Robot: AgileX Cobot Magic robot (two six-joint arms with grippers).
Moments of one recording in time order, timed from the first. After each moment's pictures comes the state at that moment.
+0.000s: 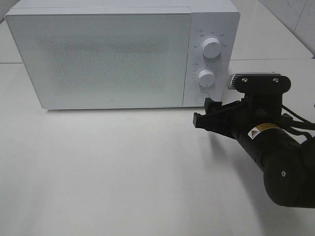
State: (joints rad) left arm -0.09 0.00 -0.50 -0.08 1.04 0.01; right arm 0.71 1.81 -0.41 0.72 -1.16 -0.03
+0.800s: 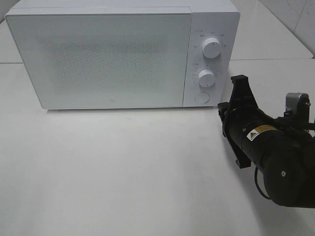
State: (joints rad) left arm -0.09 0.00 -0.50 -0.08 1.04 0.01; right arm 0.71 1.81 -0.41 0.72 -1.12 1.30
